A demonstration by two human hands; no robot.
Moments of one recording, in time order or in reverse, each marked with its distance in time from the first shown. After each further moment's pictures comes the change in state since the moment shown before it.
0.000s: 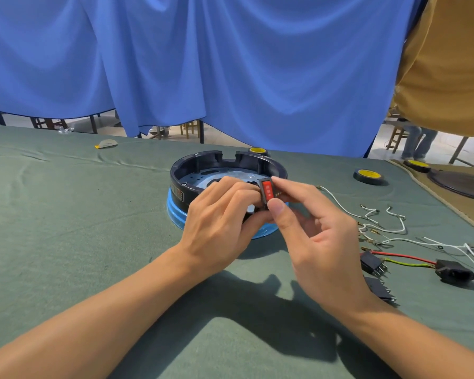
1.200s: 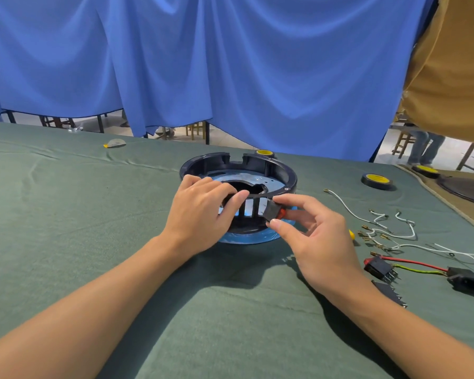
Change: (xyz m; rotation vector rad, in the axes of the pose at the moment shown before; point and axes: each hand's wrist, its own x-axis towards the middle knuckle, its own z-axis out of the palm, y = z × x) left_hand -0.015 -0.039 -0.017 0.284 -0.342 -0.378; right_hand 0.005 0.024 -0.001 -0.070 -0.110 0.283
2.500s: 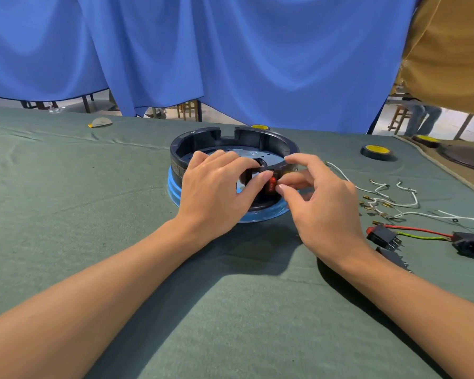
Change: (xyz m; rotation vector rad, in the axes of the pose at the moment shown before) left_hand 0.002 0.039 0.005 -0.078 0.028 -0.052; right_hand 0.008 0.008 0.001 -0.420 0.154 -0.184
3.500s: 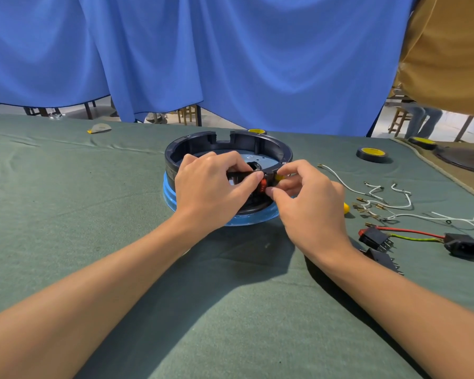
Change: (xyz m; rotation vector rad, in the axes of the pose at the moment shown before) left_hand 0.010 0.003 0.002 -0.076 -0.016 -0.233; right_hand 0.005 0.004 0.007 -0.045 0.019 0.108
